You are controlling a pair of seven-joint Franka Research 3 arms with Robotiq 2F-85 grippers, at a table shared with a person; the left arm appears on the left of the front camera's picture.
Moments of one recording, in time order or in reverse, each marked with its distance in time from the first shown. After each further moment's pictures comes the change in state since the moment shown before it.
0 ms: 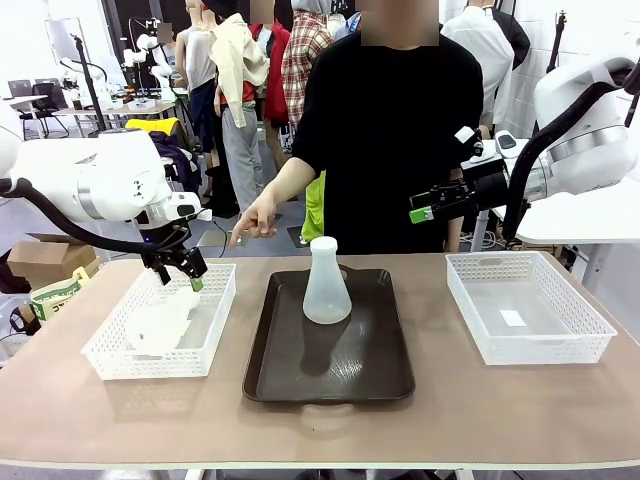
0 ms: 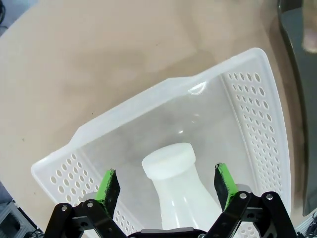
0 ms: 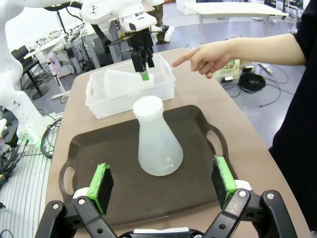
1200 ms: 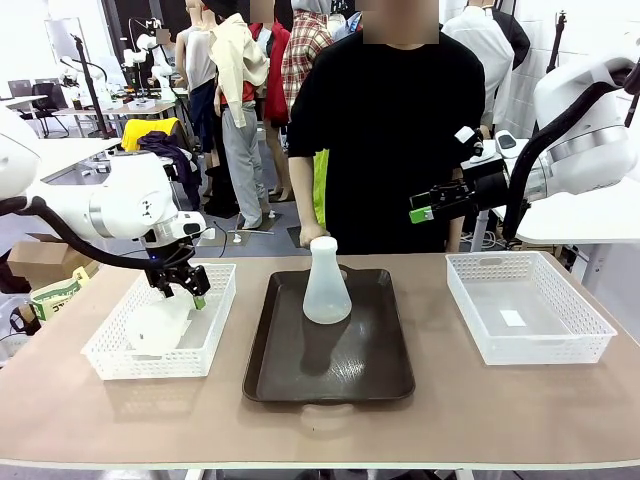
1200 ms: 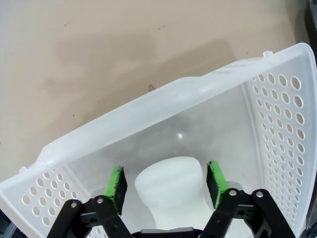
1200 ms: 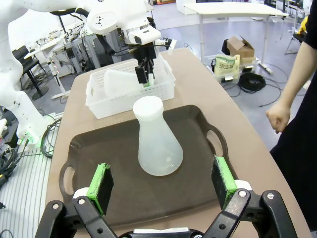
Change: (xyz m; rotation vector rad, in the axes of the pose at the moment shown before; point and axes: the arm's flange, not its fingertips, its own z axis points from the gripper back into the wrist) left arm -0.003 0.000 -0.040 -0.013 0.046 0.042; right arm 0.000 0.000 0.000 0.000 0.000 0.000
